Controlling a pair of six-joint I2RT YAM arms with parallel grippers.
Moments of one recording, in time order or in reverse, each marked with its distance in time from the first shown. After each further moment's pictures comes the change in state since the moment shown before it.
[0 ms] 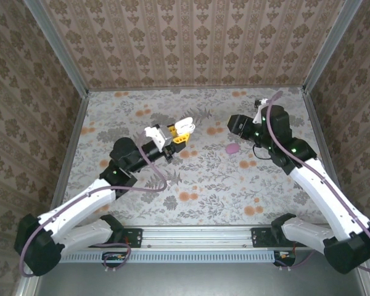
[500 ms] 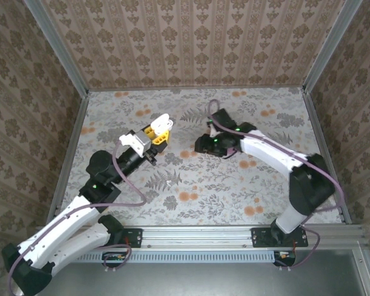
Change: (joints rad) left arm 0.000 -0.265 -0.020 -0.158 -0.188 0.031; right arm 0.203 0.579 0.181 -0.138 -0.193 0.008
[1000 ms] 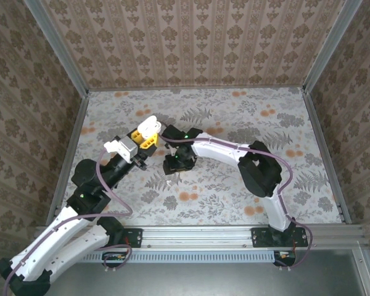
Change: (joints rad) left arm 0.000 -0.121 0.018 -0.098 -0.035 0.002; right arm 0.261 0.427 0.408 -0.225 0.032 -0.135
